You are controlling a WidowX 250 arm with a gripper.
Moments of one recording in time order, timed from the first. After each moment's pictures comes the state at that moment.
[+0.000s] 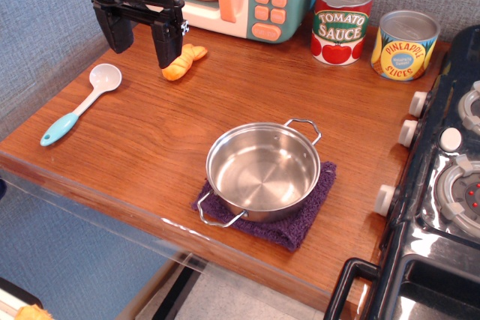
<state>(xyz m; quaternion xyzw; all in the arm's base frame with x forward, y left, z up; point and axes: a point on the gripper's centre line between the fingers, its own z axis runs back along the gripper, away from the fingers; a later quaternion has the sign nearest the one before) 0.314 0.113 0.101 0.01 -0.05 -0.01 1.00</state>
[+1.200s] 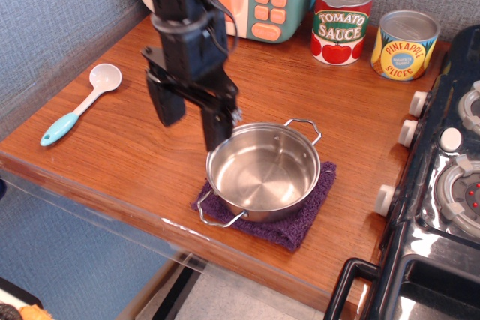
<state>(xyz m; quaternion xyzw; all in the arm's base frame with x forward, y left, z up) 0.267 0.023 0.070 -0.02 -0.03 -0.12 0.99</state>
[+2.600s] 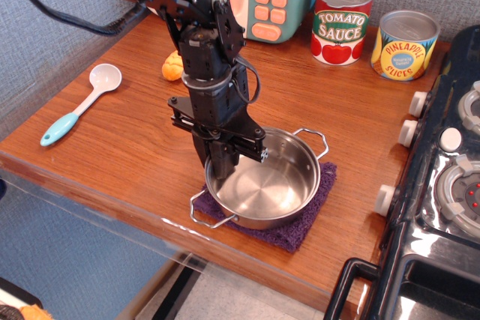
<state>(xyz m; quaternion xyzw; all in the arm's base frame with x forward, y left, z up) 0.273 0.011 0.026 -0.03 -0.03 -0.06 1.00</state>
